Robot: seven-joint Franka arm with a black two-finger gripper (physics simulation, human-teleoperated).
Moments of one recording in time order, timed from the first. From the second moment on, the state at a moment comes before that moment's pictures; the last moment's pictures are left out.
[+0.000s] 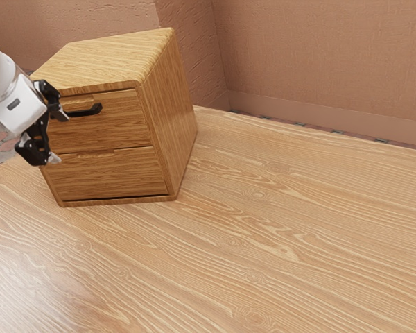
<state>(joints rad) -0.84 -0.63 0.87 -1.89 0.76 1.90 0.98</state>
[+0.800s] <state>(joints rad) -1.17 -0.57 1.23 -1.69 0.79 1.93 1.02</state>
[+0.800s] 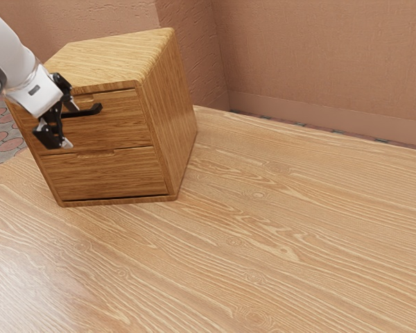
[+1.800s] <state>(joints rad) -1.15 -0.53 1.26 -1.67 0.78 1.94 1.00</state>
